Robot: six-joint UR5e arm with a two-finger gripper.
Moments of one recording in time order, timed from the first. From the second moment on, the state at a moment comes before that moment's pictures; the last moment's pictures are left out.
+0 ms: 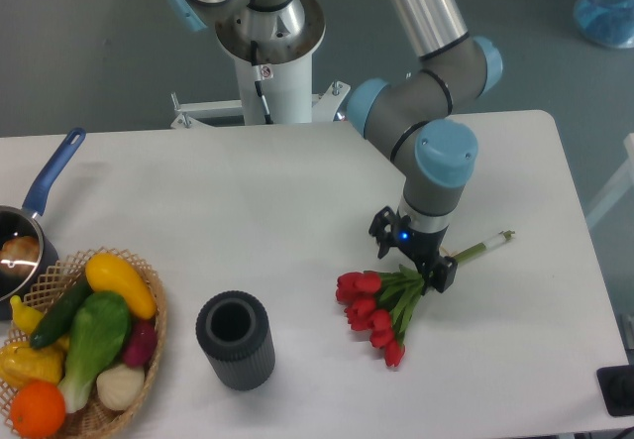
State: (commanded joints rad) arm 2.61 -2.08 -1.73 -0.77 1.41 1.35
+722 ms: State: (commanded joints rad) arm 2.60 -2.08 -1.73 -0.77 1.41 1.28
